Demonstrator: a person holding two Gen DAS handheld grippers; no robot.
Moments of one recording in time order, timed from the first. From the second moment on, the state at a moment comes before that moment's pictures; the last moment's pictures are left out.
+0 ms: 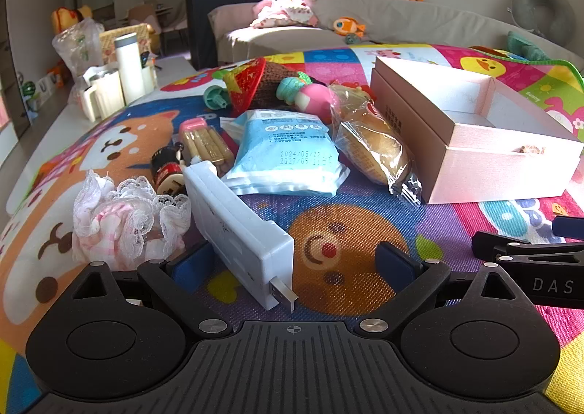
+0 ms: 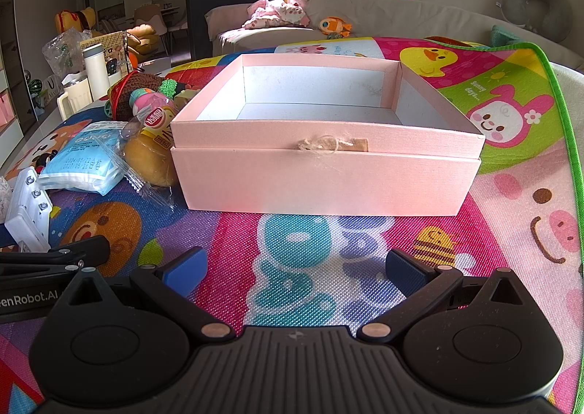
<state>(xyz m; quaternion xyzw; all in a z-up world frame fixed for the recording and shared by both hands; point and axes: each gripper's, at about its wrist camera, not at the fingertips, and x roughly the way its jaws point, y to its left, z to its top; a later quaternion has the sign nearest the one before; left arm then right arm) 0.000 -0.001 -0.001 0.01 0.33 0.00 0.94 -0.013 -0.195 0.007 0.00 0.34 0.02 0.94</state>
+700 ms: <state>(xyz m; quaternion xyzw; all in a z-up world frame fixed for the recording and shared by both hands) 0.001 0.000 0.000 0.01 0.34 0.00 0.94 -0.011 -0.194 0.006 0.00 0.34 0.02 0.94</state>
